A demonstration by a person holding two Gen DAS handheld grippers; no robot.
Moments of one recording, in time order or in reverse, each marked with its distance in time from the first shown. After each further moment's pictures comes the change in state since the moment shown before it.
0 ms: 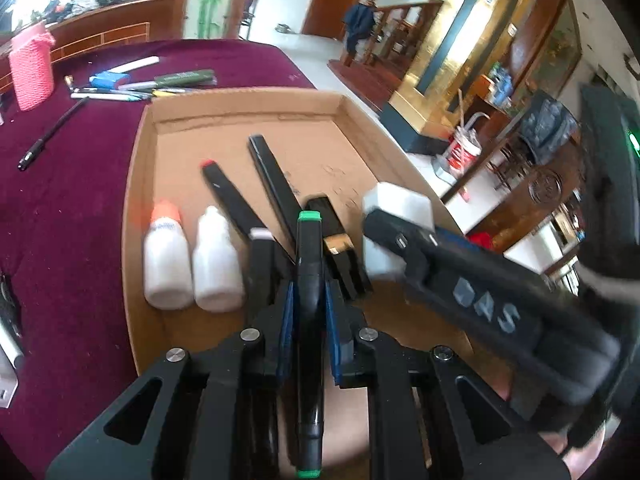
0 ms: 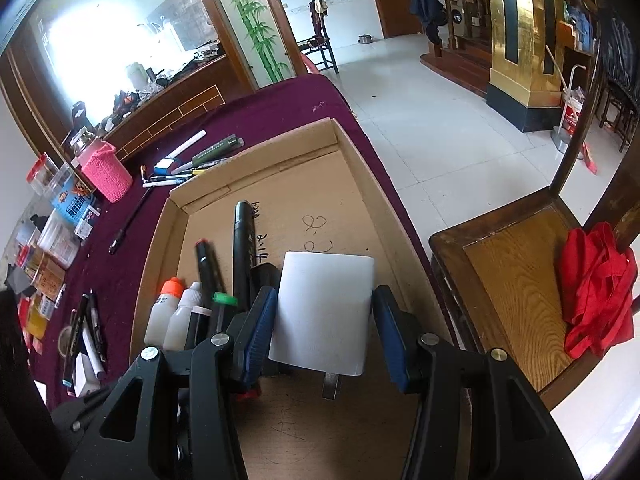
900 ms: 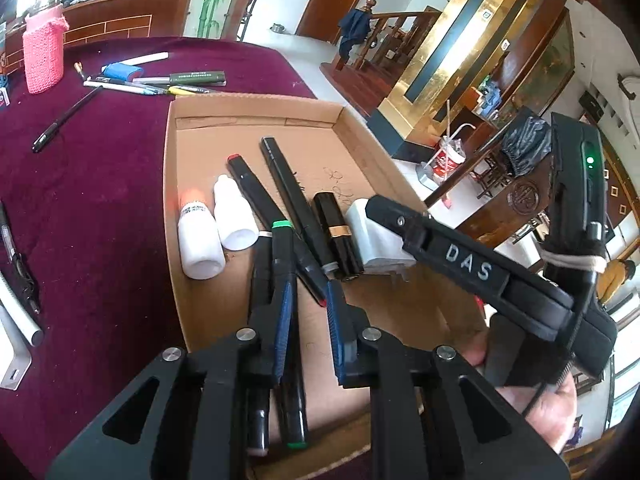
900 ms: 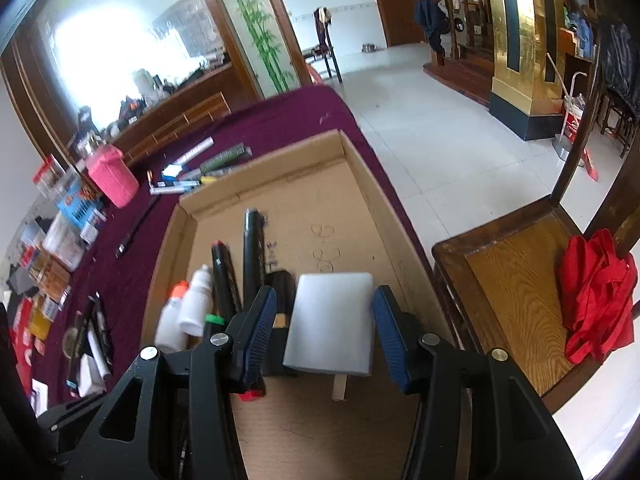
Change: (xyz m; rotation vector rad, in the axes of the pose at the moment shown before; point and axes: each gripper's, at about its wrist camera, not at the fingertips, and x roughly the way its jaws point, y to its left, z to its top) left arm -0.035 0.018 -0.007 -0.030 0.012 -0.093; right arm -0.009 0.006 -0.001 -0.002 -0.051 0.013
